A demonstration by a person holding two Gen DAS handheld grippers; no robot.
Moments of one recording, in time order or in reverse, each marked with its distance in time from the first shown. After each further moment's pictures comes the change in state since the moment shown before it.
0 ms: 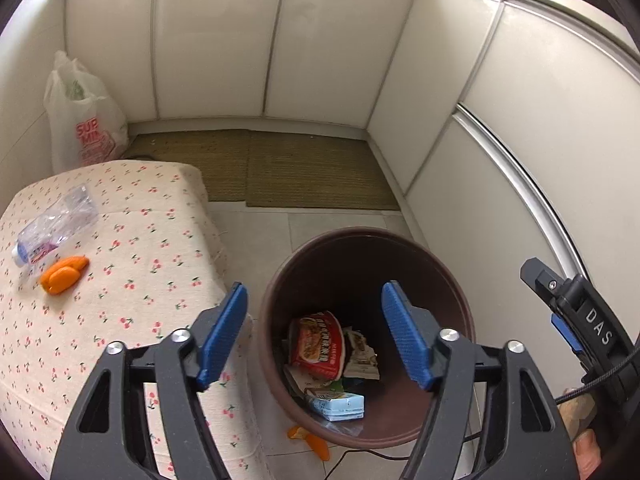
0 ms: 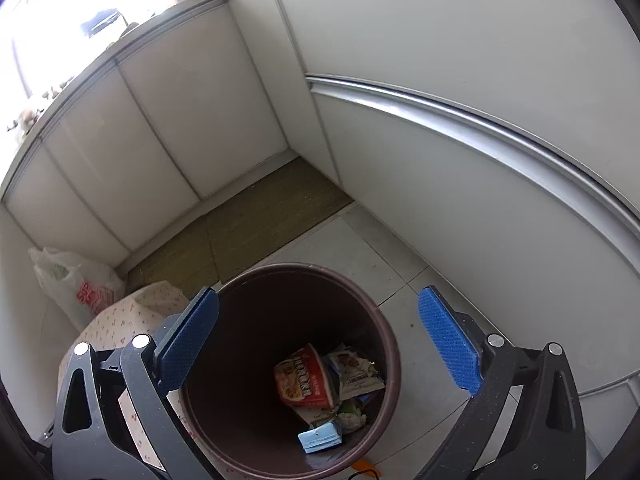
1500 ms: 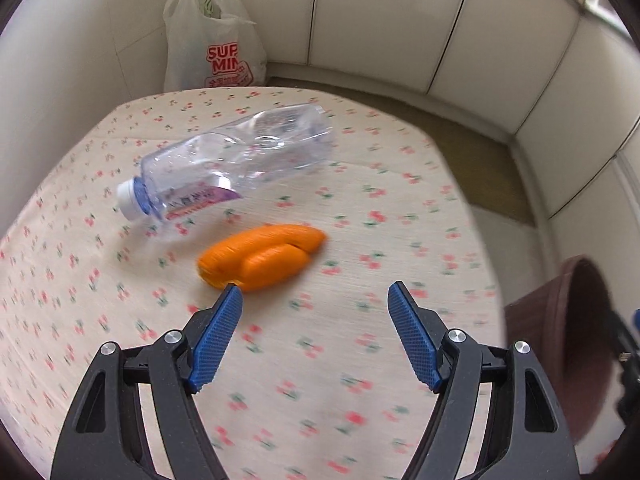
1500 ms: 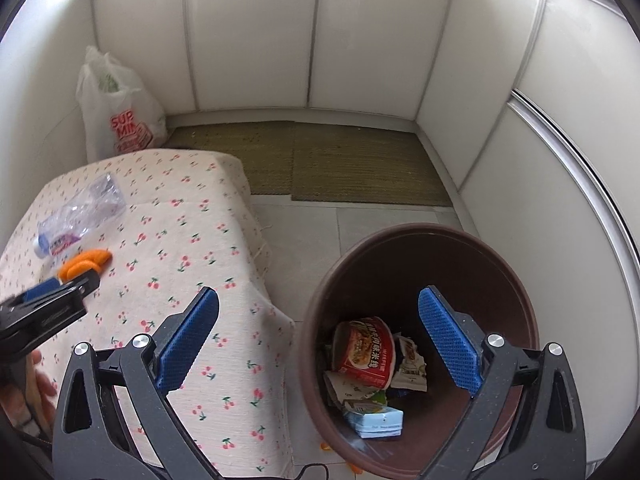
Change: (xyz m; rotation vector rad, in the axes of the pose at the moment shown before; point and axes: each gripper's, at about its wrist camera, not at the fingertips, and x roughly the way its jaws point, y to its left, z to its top) left arm 0.036 0.249 -0.013 -0.195 0.117 0.302; right arm 0.047 0.205 -0.097 -0.607 0.138 0.036
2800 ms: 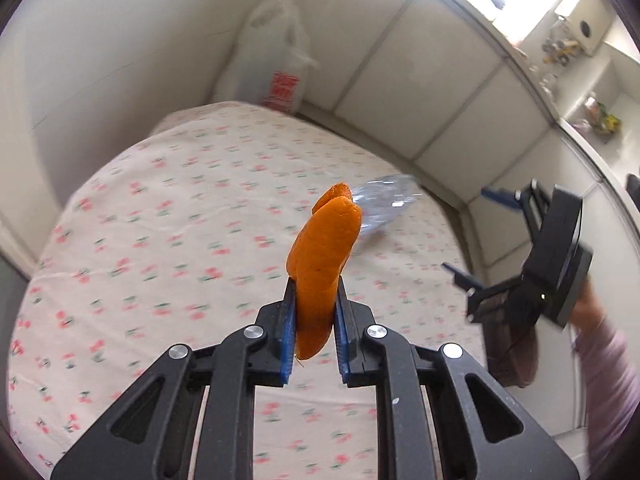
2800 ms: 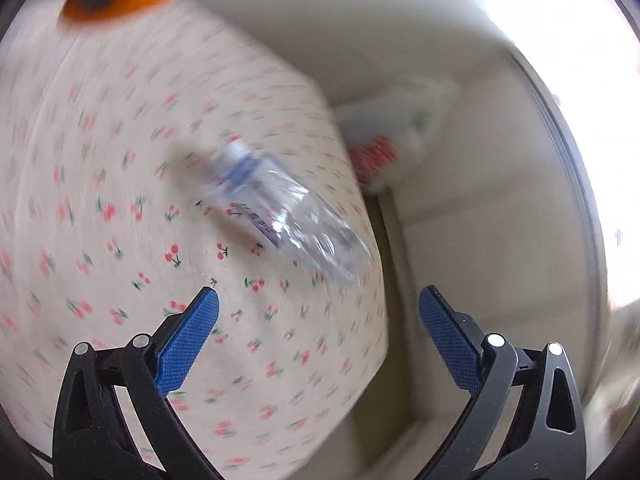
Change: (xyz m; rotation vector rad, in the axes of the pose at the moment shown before) left arm -0.100 0.260 -0.054 -0.234 -0.110 -0.315; right arm -0.010 0.271 -0.009 -1.425 -0.353 0.128
